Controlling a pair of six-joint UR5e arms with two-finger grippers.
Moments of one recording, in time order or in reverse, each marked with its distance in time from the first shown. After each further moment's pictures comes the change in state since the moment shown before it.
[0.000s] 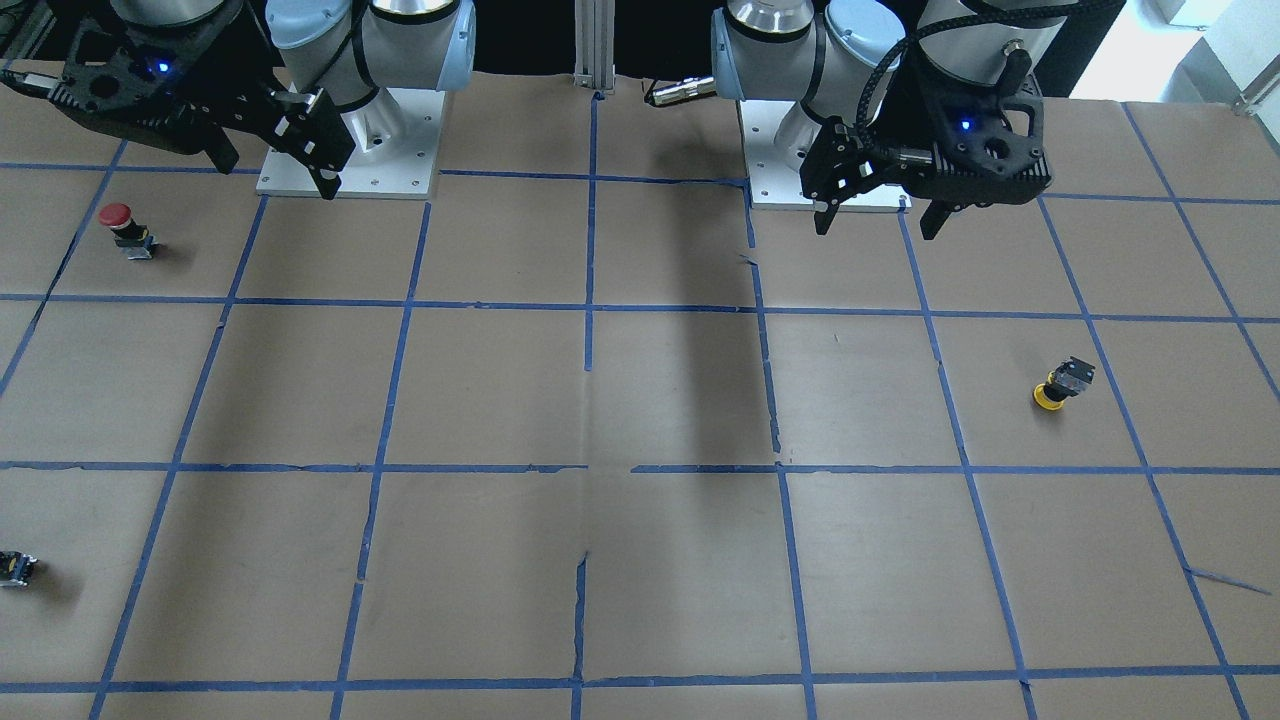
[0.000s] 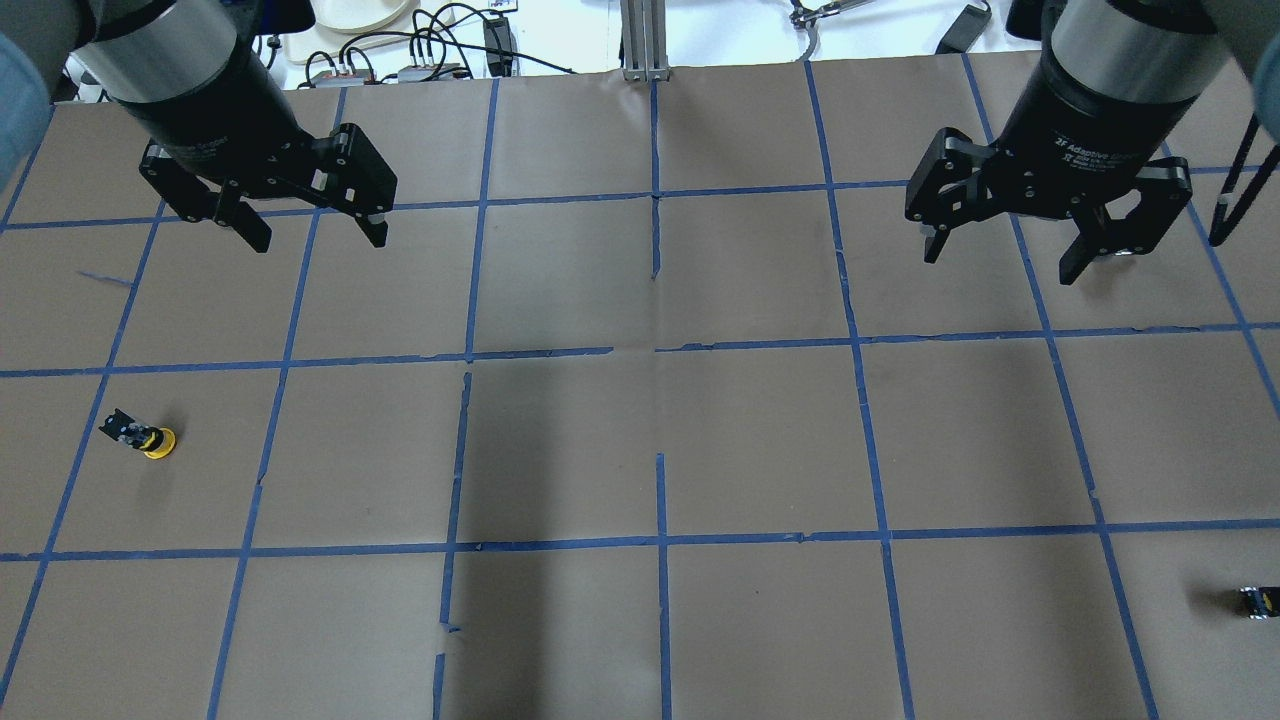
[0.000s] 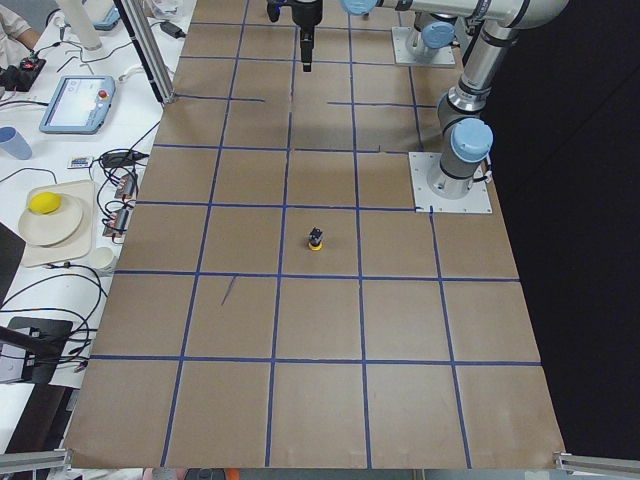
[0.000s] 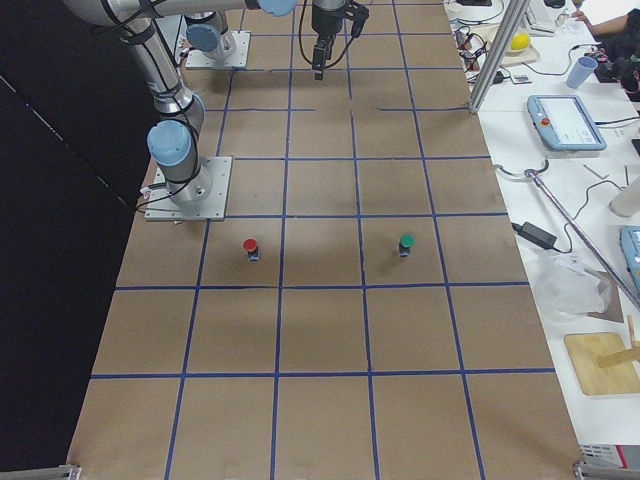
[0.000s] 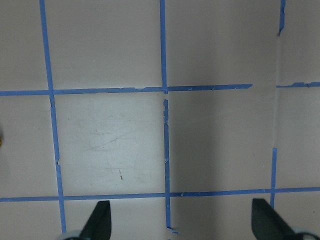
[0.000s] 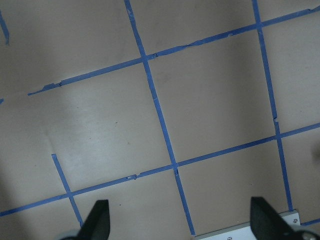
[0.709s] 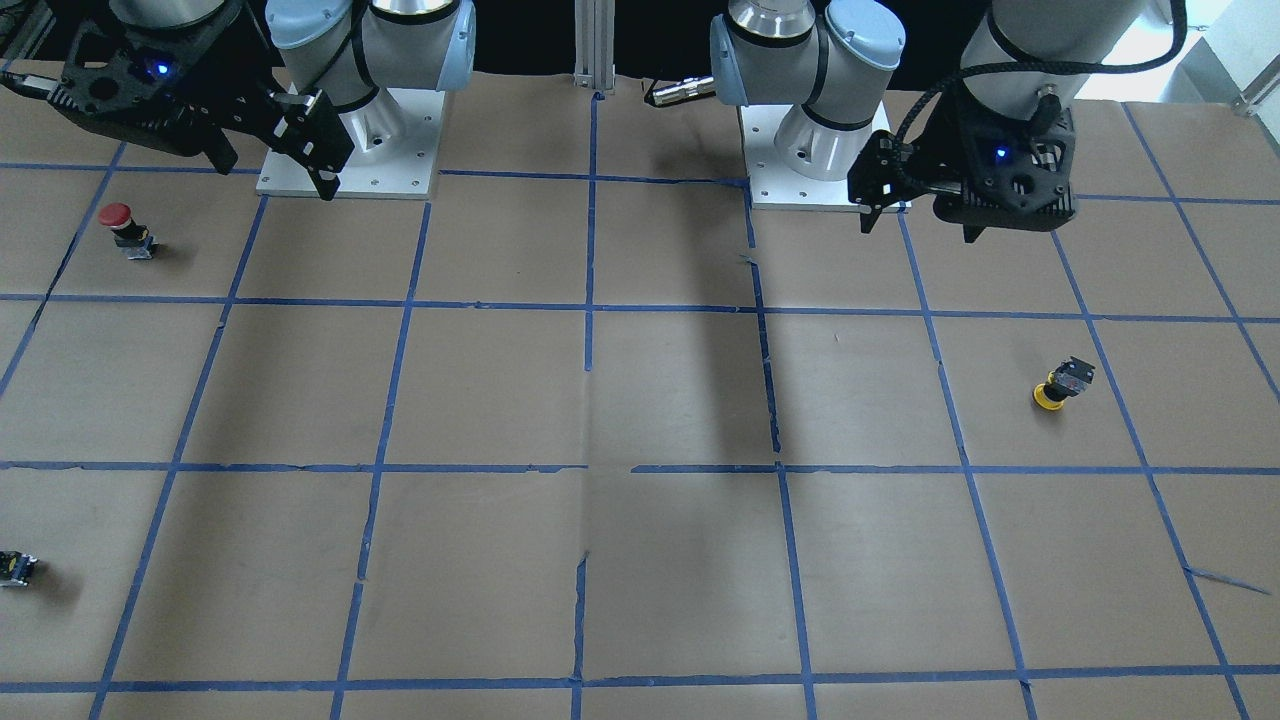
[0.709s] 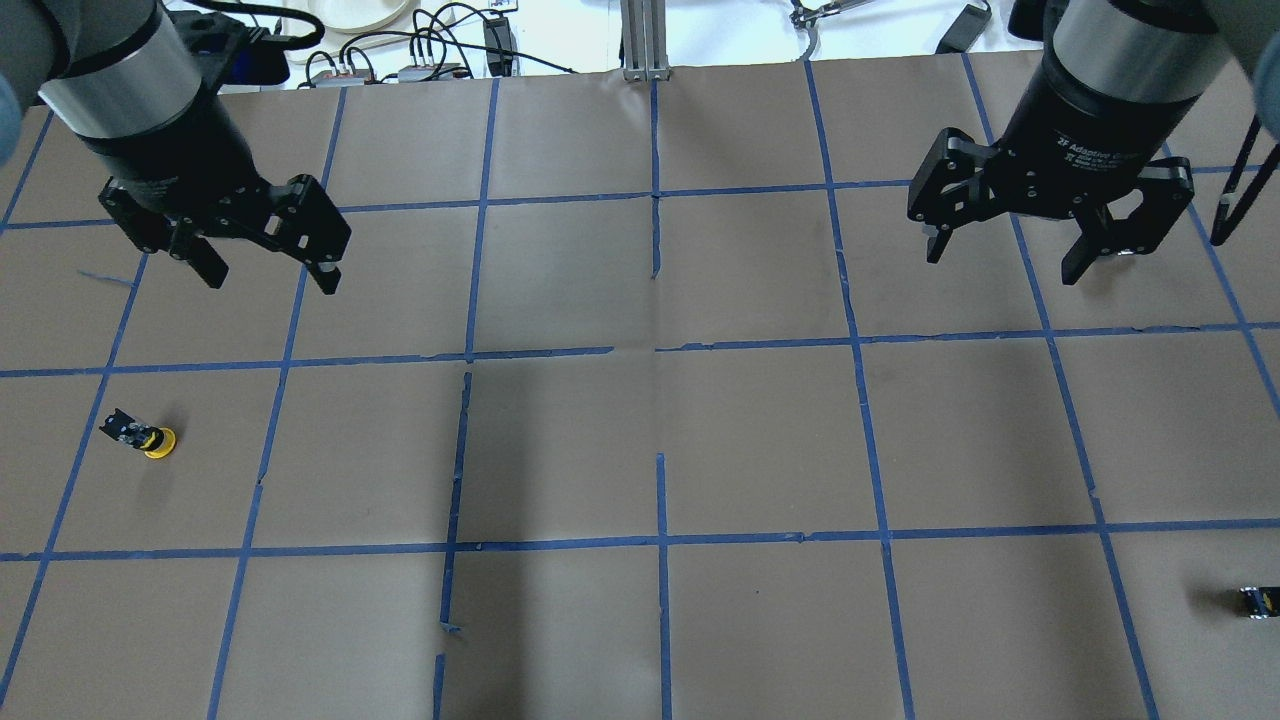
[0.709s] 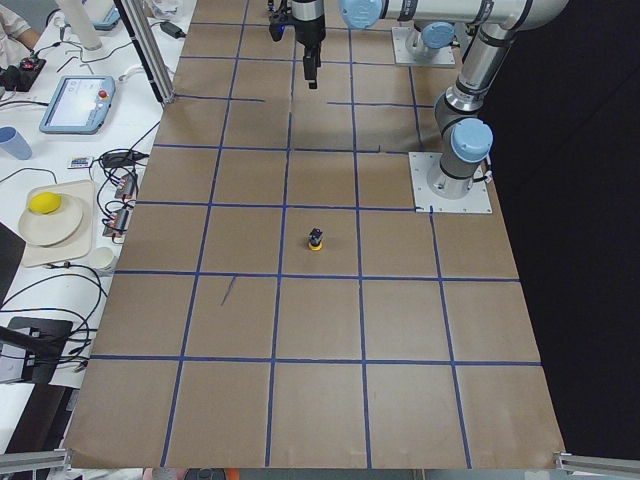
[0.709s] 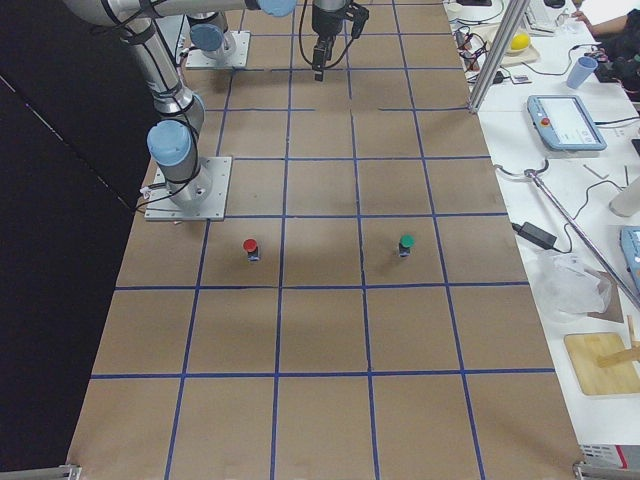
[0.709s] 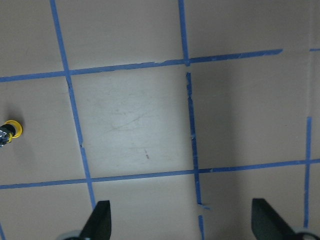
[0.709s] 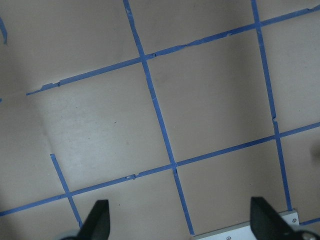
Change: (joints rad) left arm 0.115 0.004 -0.057 -0.068 0.073 0.231; right arm -0.001 0.001 0.000 0.001 -0.003 0.000
